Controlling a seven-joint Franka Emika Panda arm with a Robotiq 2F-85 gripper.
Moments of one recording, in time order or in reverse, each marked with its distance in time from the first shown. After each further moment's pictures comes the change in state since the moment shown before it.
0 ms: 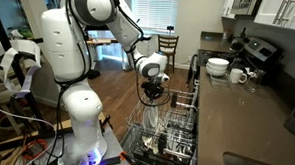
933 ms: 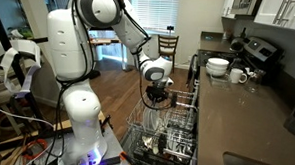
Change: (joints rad) arm -0.072 0.057 -0.002 0.027 0.102 -0.004 -0.192
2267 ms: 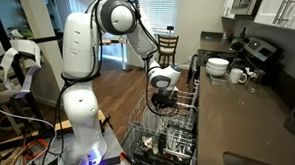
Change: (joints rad) arm -0.097 0.175 0.031 0.106 0.108 -0.004 -0.154
